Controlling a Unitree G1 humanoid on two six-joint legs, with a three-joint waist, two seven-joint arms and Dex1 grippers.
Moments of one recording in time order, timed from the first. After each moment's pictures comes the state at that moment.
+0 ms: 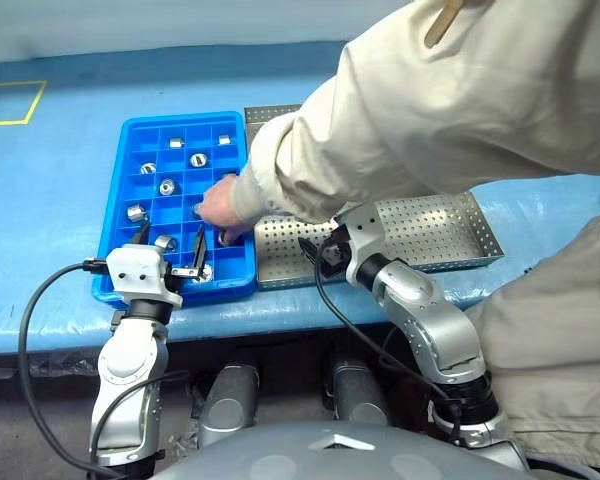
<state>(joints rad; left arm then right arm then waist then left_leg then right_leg) 0.32 0.13 0.07 -0.53 -0.09 0.15 -0.13 -0.11 -0.17 0.22 -0.43 0.14 0.75 0.28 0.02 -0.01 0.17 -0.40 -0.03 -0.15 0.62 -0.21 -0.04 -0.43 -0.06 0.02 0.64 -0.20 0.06</state>
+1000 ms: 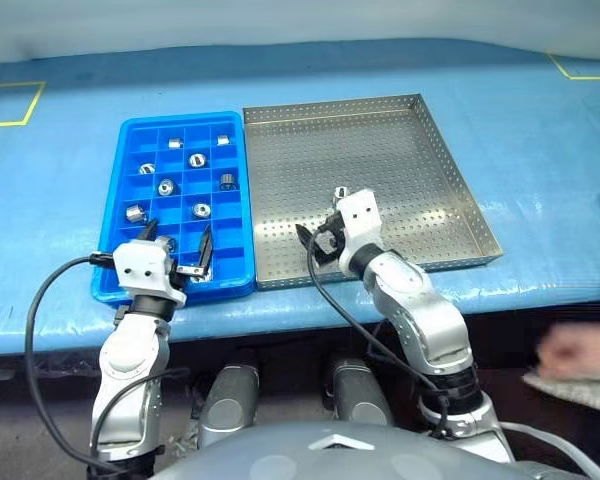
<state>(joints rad) 0.29 0.14 0.05 -0.53 -0.09 0.17 -0.17 -0.21 -0.06 0.22 -0.35 0.05 0.73 0.12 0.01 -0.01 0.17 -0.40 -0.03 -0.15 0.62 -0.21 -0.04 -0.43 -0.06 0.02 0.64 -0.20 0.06</state>
